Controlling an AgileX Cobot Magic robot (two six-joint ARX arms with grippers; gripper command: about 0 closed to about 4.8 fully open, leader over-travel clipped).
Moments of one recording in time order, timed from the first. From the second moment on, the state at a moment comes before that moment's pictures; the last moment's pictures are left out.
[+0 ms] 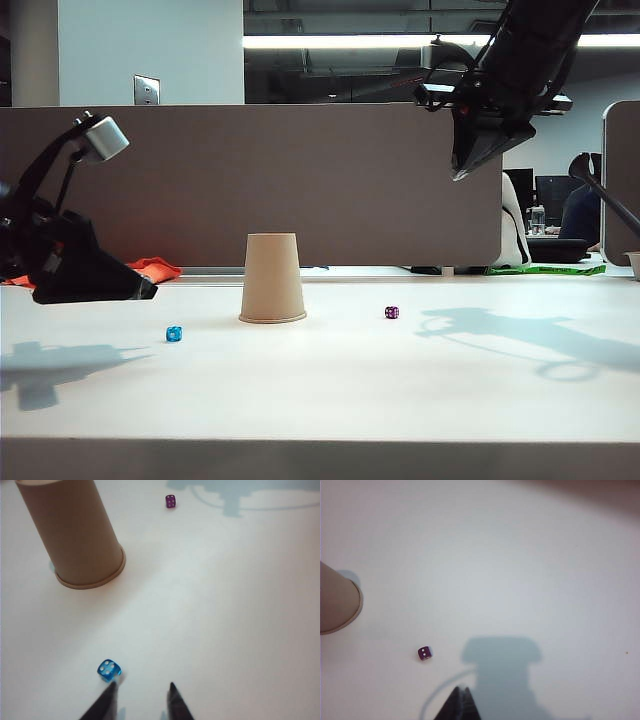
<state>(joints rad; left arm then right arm) -0.15 1.44 0.41 0.51 0.65 0.51 0.36 1.58 1.27 -0.37 0.00 -0.05</state>
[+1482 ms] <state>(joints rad) -0.15 1.66 0.55 0.50 0.65 0.59 0.36 1.58 1.27 -0.36 0.00 -0.05</state>
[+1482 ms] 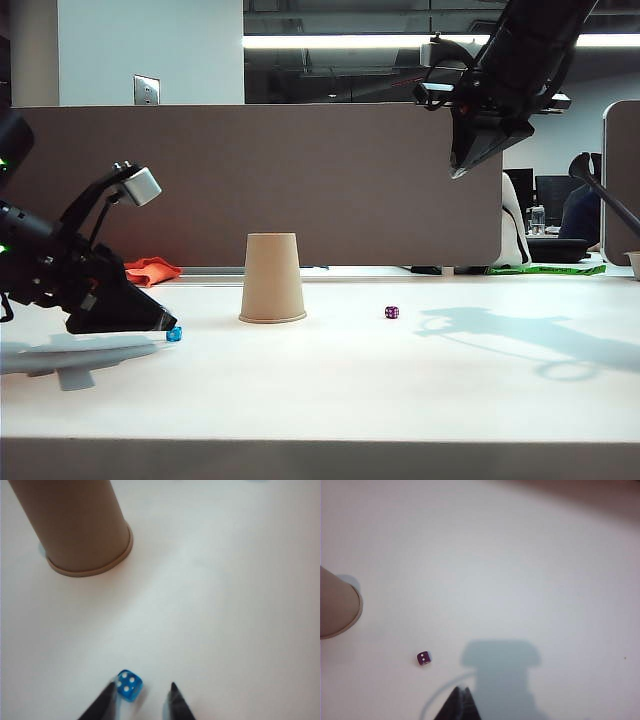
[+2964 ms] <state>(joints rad) -0.15 1.78 0.63 0.51 0.65 0.56 0.36 1.58 1.27 -0.36 0.00 -0.05</state>
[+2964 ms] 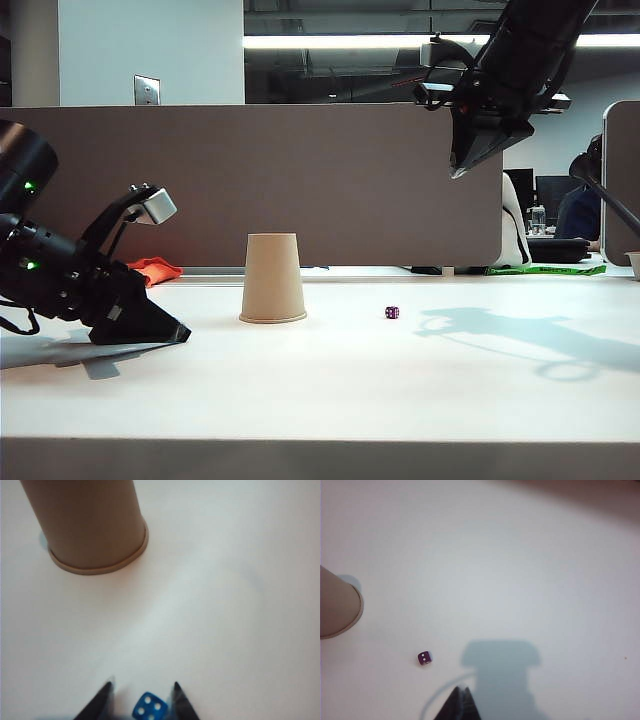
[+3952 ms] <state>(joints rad) -0.15 1.74 0.63 0.49 0.66 0.49 0.36 1.58 1.27 -0.36 0.00 -0.05</state>
